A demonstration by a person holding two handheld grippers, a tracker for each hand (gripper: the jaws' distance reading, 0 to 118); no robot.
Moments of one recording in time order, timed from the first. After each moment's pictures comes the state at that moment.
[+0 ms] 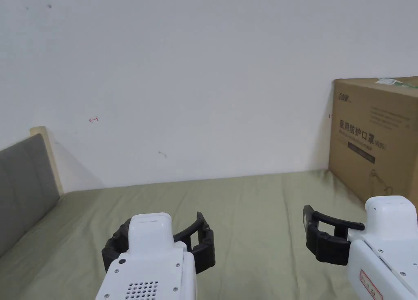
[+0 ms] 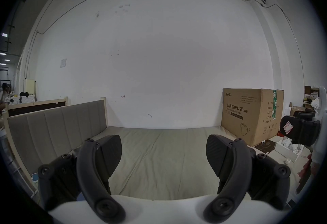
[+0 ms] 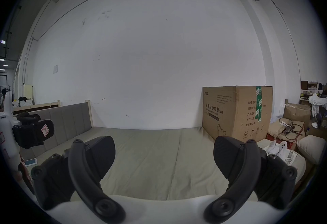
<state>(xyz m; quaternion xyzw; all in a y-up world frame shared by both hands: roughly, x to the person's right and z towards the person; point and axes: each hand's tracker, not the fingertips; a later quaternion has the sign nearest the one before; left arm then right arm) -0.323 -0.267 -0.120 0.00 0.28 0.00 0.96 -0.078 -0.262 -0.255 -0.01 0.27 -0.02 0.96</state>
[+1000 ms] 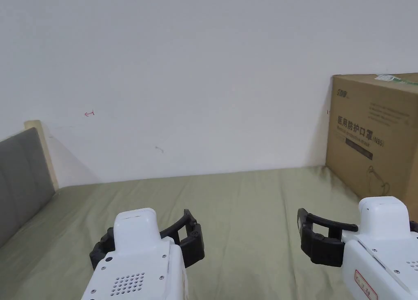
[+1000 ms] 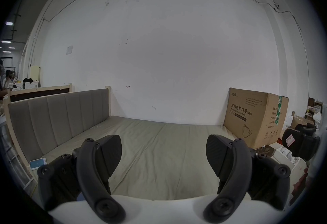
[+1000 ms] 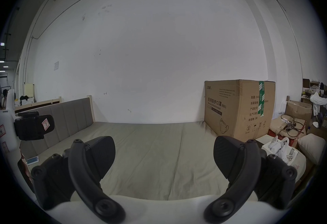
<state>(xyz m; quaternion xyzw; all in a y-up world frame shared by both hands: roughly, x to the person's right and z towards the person) -0.336 -0.271 -0.120 -0.02 0.30 0.04 0.95 -0.086 -0.268 -0.257 -0.03 0.28 -0.01 0.96</state>
